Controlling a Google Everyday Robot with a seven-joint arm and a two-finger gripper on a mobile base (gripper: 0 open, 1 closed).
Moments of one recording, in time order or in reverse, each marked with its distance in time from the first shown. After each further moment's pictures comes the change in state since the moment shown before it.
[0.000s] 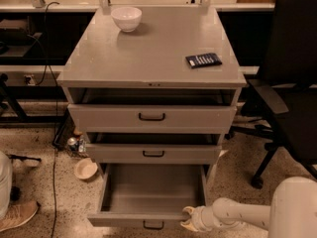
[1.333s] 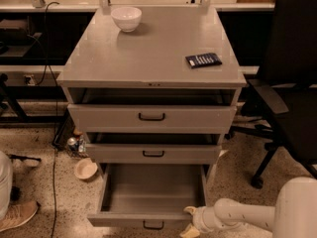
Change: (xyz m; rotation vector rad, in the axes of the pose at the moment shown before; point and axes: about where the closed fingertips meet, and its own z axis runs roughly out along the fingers) arm 0.002 -0.001 -0.014 0.016 0.004 -0.001
